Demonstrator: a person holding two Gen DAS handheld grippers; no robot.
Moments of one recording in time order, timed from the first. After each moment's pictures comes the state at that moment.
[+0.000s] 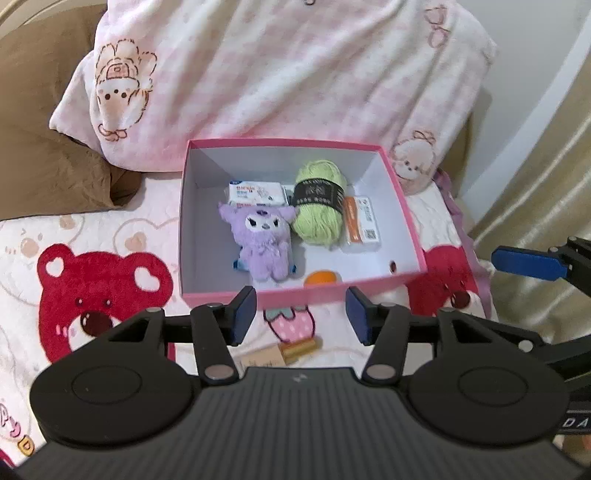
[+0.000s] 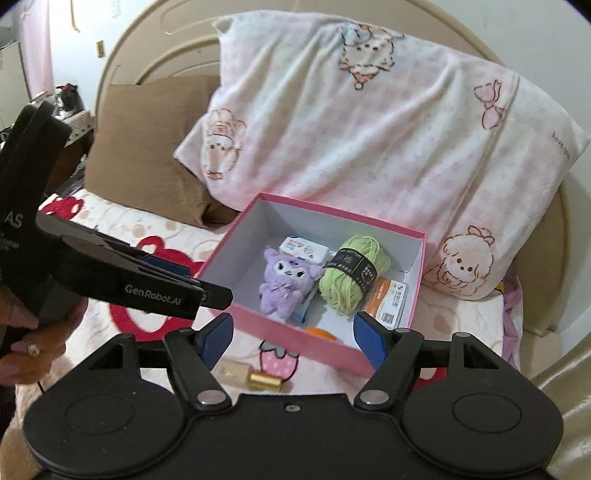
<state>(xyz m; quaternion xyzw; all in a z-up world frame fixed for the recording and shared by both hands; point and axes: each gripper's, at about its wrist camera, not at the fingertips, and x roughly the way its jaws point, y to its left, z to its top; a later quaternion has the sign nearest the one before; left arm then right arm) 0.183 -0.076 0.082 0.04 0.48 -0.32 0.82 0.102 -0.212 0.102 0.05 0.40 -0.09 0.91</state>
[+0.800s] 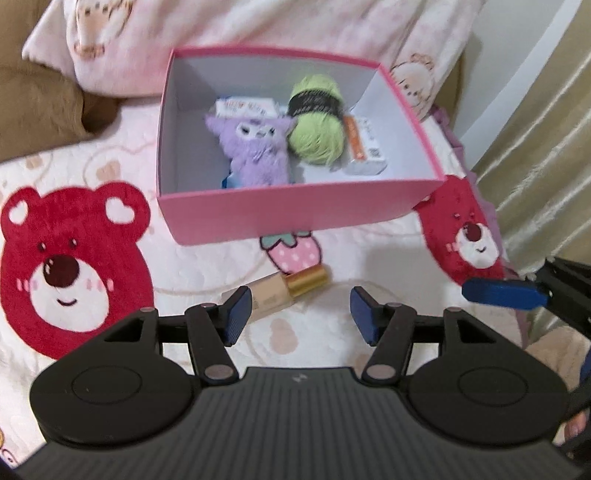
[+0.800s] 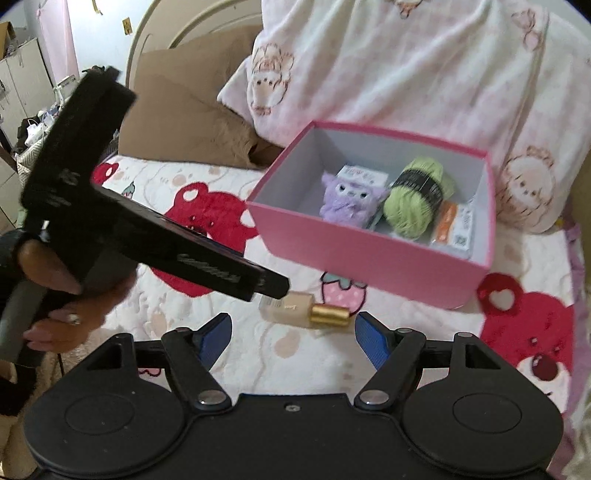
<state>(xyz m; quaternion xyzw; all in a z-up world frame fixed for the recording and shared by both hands) 0.166 -0.058 -0.016 0.05 0.52 -0.35 0.78 0.083 -0.162 0.015 0.09 0.43 -0.04 0.90</state>
